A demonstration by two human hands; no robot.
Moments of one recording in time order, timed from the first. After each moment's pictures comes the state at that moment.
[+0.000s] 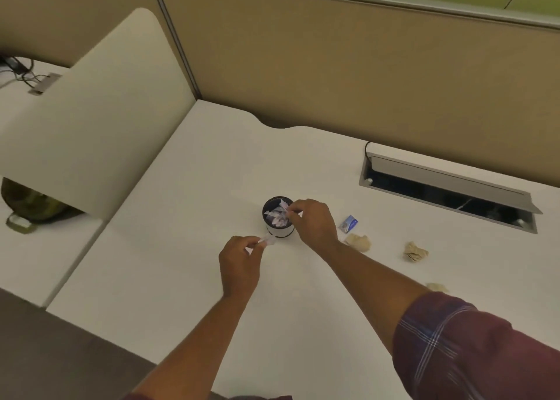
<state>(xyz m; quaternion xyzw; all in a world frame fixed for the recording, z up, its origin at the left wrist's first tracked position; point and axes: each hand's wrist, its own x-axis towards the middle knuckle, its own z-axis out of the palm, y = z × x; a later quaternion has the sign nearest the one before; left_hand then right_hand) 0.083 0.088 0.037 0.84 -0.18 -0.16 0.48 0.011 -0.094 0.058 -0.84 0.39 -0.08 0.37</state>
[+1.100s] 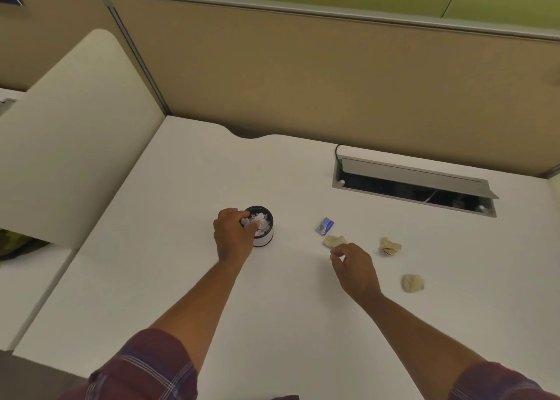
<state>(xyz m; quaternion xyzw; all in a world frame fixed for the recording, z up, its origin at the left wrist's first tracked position) 0.120 0.006 0.038 0.87 -0.24 -0.19 0.38 -0.152 -0.098 0.012 -0.80 0.51 -0.10 0.31</state>
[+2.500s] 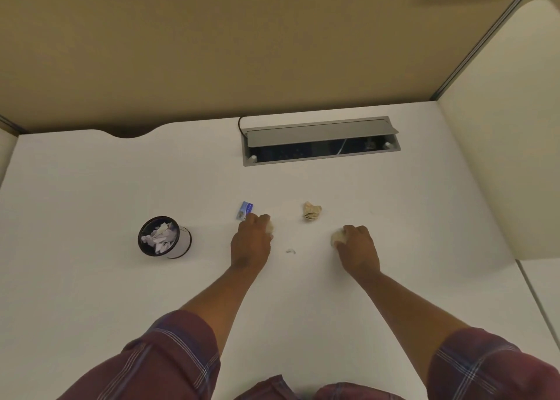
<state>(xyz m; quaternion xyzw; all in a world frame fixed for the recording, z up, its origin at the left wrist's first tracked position) -0.057 -0.093 -0.016 0.78 -0.57 -0.24 0.08 -0.312 -0.142 -0.010 -0.63 0.72 0.00 0.30</state>
